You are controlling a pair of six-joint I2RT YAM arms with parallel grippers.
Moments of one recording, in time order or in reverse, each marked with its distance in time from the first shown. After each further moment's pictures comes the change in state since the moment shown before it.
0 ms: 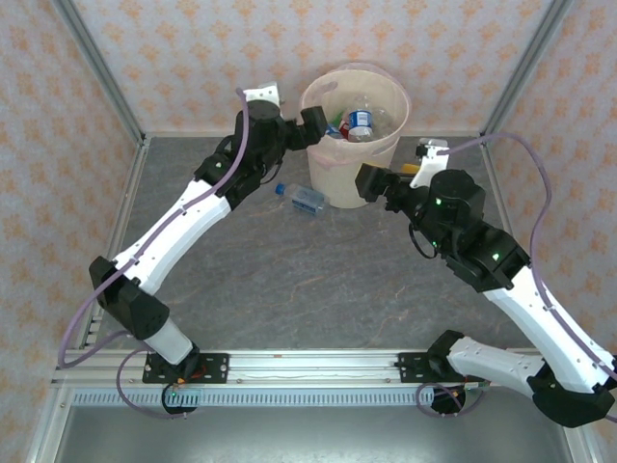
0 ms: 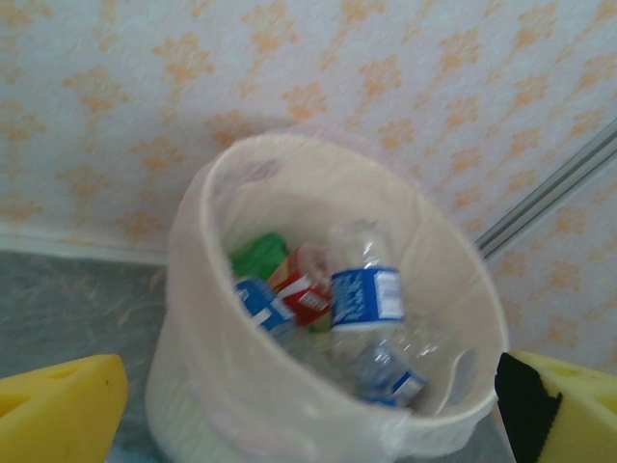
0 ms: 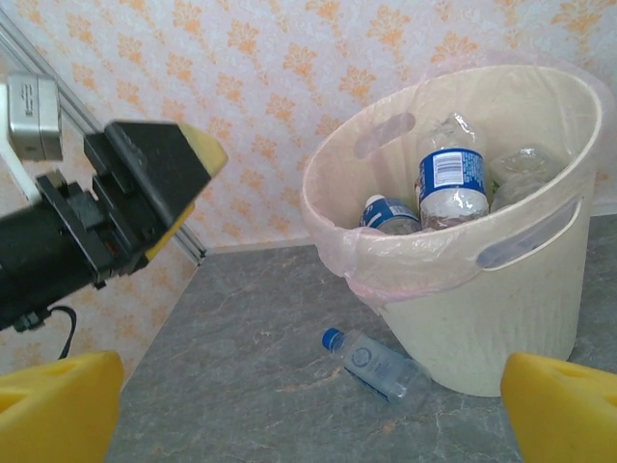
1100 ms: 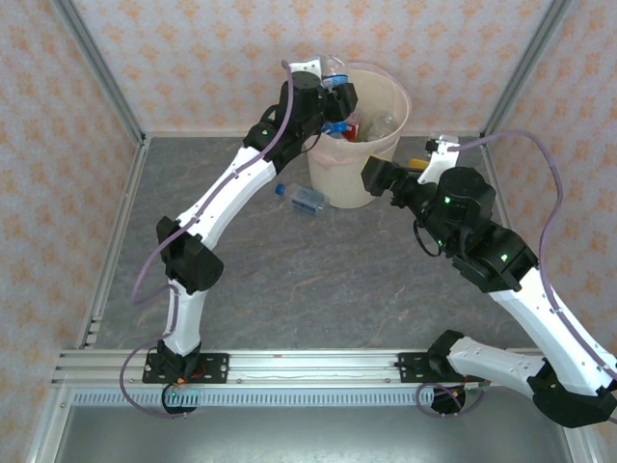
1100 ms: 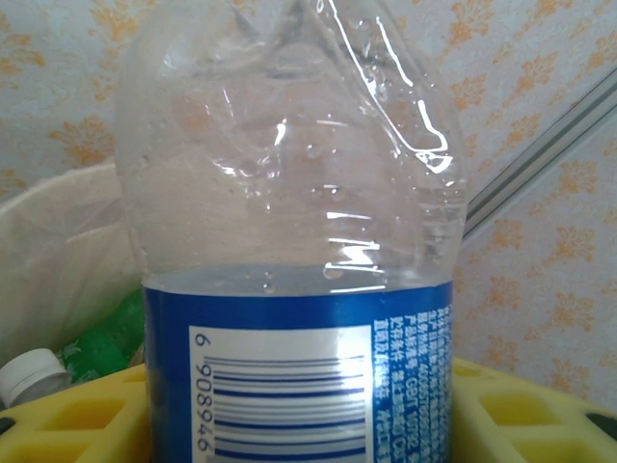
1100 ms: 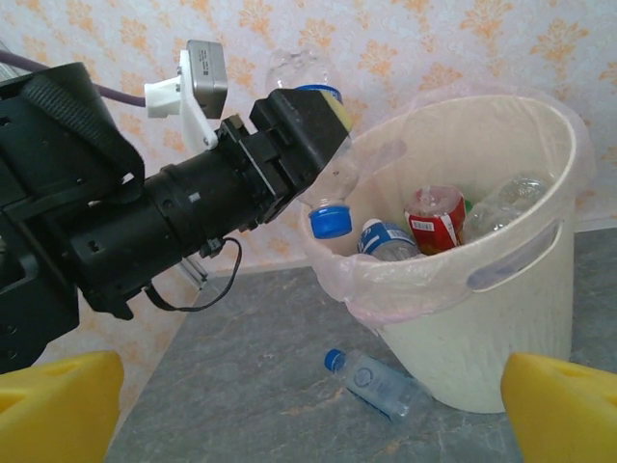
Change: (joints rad) left arm -0.010 0.491 0.593 -0.031 0.126 -0.027; right arm 0.000 -0.007 0.050 -0.021 0.040 0.015
